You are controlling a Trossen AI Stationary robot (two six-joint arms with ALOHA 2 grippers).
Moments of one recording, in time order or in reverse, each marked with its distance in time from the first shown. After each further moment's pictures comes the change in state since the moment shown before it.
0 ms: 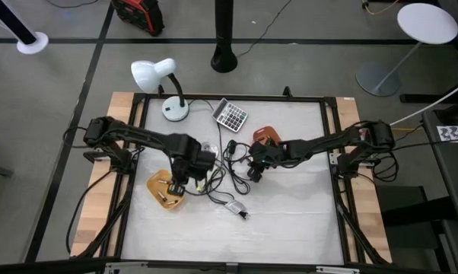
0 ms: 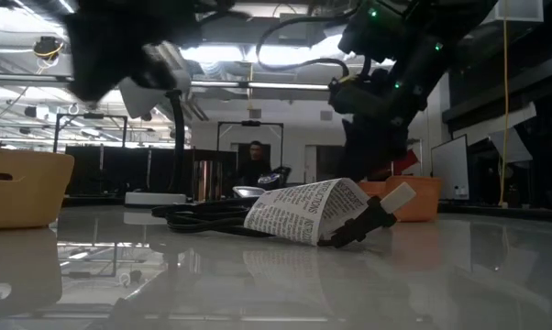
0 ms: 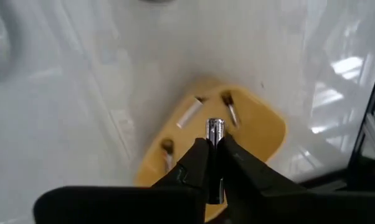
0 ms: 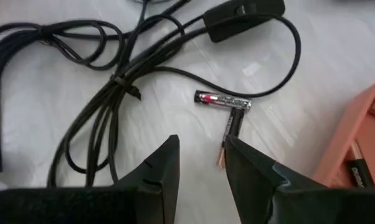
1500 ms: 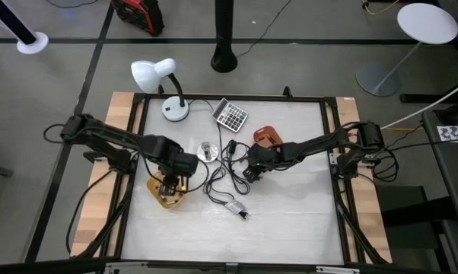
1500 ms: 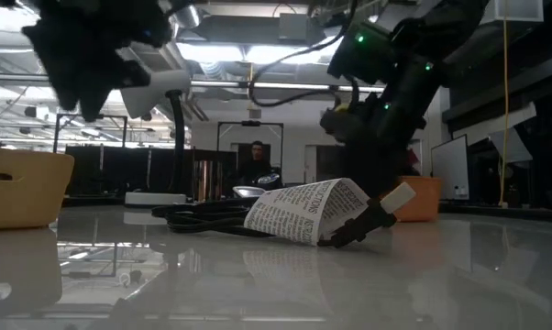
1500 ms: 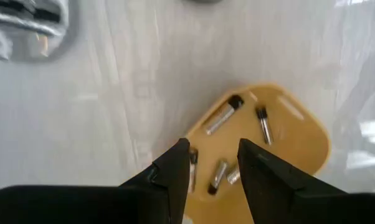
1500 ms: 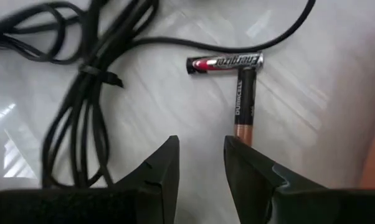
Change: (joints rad) left arm -0.058 -0.267 -0.285 0.234 -0.155 -0.172; right arm 0.000 0.111 0.023 -0.003 -0.052 0.258
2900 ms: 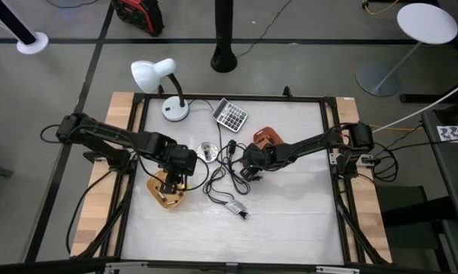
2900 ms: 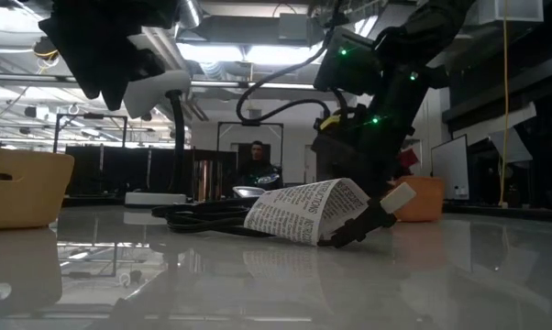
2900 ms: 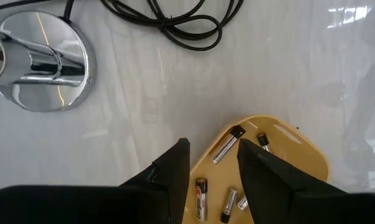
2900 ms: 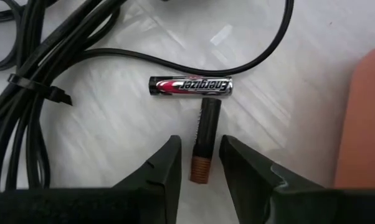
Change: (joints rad) left arm 0.016 -0.051 0.000 0.091 -0.024 0.088; right arm 0.000 0.110 0.084 -0.091 0.122 -0.077
